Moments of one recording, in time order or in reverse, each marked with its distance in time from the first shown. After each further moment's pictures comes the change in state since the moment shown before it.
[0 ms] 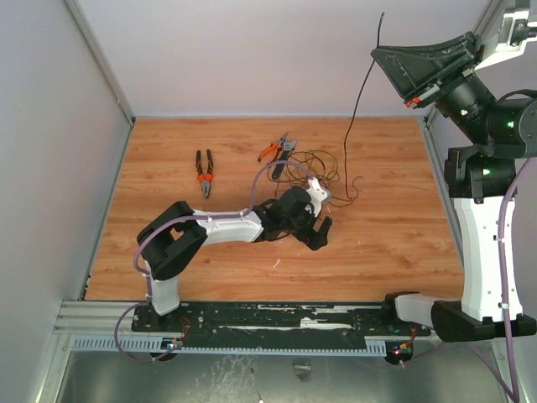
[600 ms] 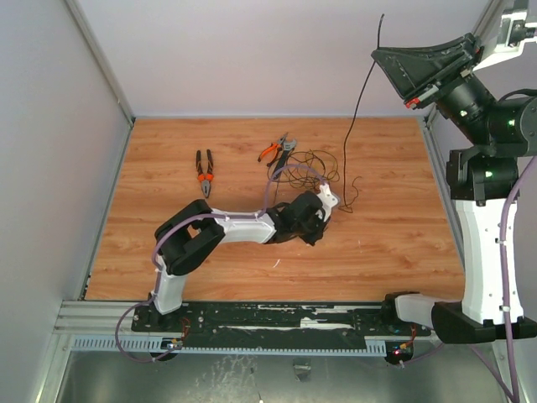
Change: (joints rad) left arm -0.042 0.138 0.105 -0.003 -0.086 0.077; right arm 0.000 -0.007 0.006 -0.049 0.007 -0.037
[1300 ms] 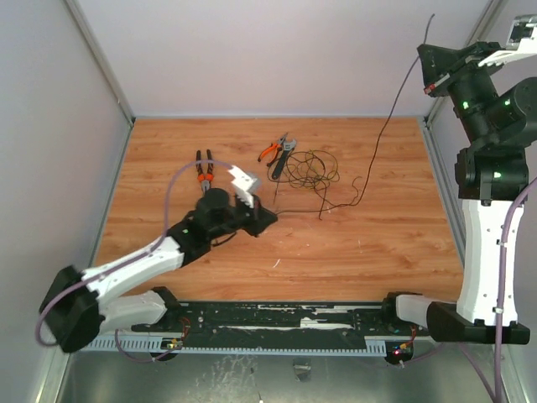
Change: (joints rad) left arm 0.195 -0.804 -0.517 0.099 0.122 -0.137; right arm -0.124 -0.014 -0.003 -0.365 0.401 -0.296
